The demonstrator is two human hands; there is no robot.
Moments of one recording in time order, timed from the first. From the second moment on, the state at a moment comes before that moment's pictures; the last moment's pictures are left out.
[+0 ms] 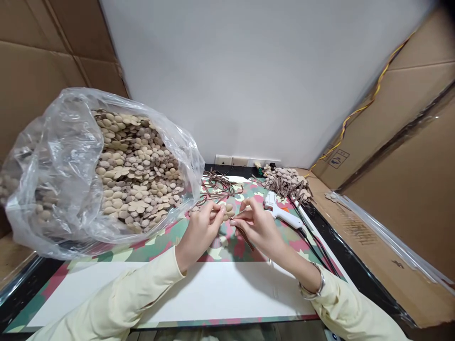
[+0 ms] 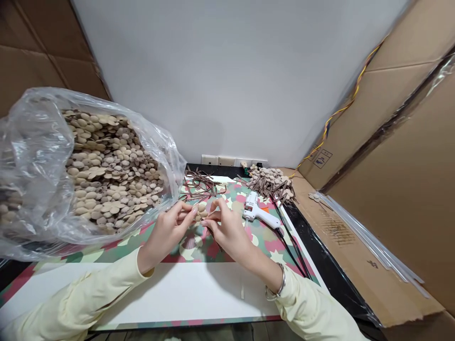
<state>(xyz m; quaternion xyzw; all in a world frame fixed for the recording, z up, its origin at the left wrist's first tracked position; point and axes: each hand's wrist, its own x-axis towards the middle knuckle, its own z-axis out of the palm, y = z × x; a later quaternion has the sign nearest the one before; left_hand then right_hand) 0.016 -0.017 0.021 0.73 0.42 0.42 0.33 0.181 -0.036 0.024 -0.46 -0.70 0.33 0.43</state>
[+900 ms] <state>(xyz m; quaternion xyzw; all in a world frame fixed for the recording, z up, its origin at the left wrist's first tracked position) 0.018 -0.021 0.017 0.70 0.38 0.42 0.43 0.180 -0.036 0.010 -0.52 -0.69 0.27 0.43</state>
